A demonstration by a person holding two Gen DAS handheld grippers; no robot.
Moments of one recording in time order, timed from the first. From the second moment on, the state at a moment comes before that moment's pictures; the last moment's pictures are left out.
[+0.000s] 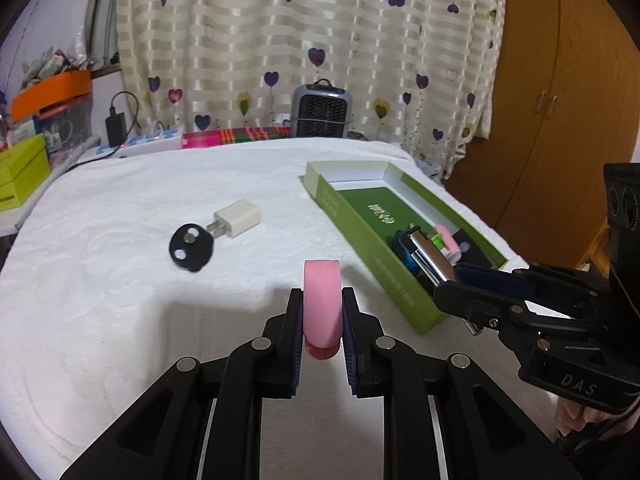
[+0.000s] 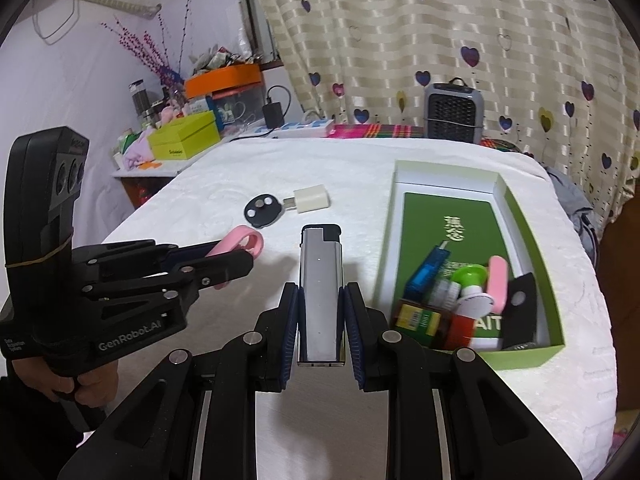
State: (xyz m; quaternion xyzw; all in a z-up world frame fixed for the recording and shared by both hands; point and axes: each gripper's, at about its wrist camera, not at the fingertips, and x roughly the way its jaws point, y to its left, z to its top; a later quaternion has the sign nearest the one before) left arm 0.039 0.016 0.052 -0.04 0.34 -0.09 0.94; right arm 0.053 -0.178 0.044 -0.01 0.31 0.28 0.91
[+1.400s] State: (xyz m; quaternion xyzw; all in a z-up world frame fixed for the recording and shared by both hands) left arm 0.094 -0.073 0.050 -0.01 0.36 -0.17 0.92; right arm 0.096 -0.263 0.031 0.05 0.33 0.18 0.93
